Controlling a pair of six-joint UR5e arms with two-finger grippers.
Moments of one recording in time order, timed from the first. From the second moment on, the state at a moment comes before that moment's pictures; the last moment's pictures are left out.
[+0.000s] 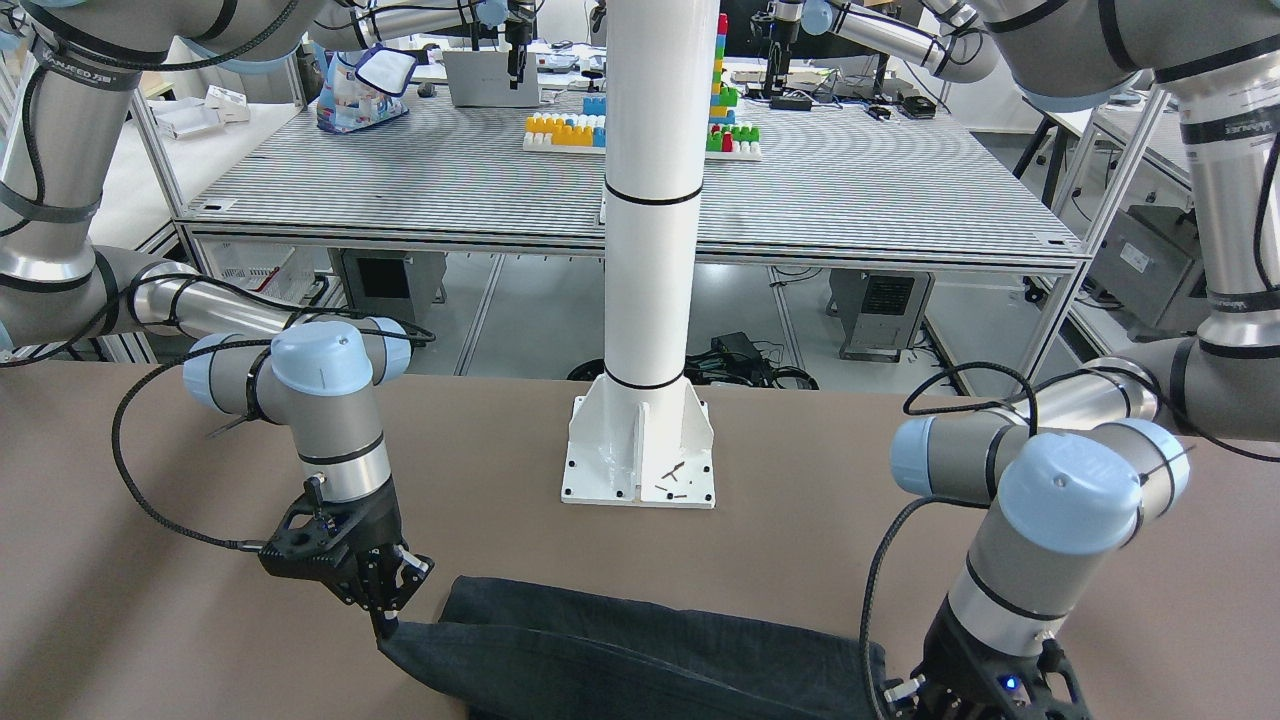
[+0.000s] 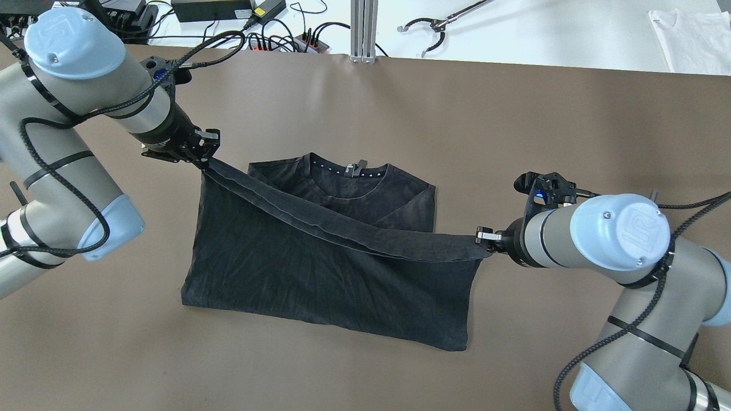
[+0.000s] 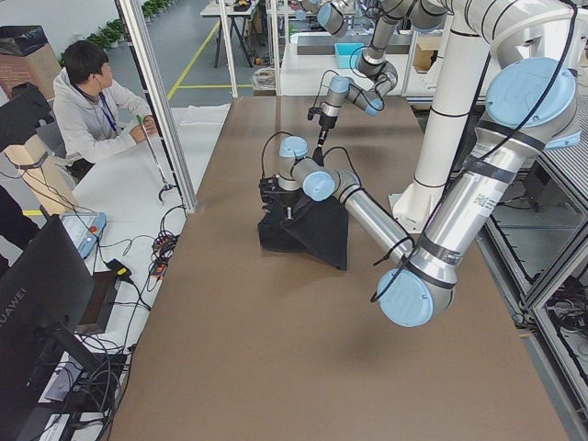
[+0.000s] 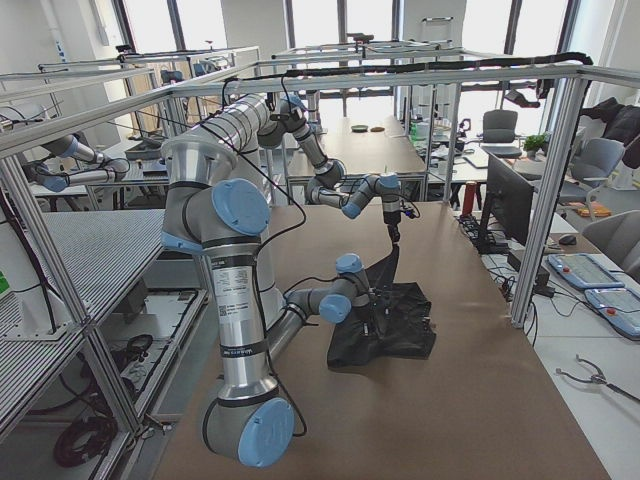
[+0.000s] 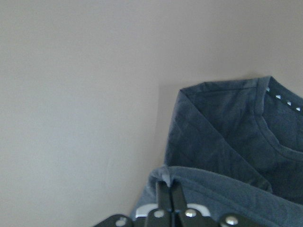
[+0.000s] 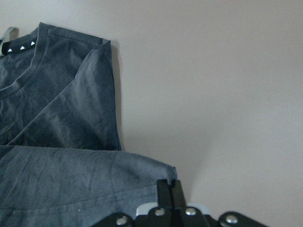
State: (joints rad) left arm -0.92 -2.12 -1.81 -1.52 -2.09 -1.09; right arm 0.65 -1.31 2.09 -1.45 1.77 1.34
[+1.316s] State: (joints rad) left arm -0.90 -2.23 -1.35 -1.89 -2.02 -1.04; right arm 0.67 -1.22 1.79 -1.26 1.70 1.29
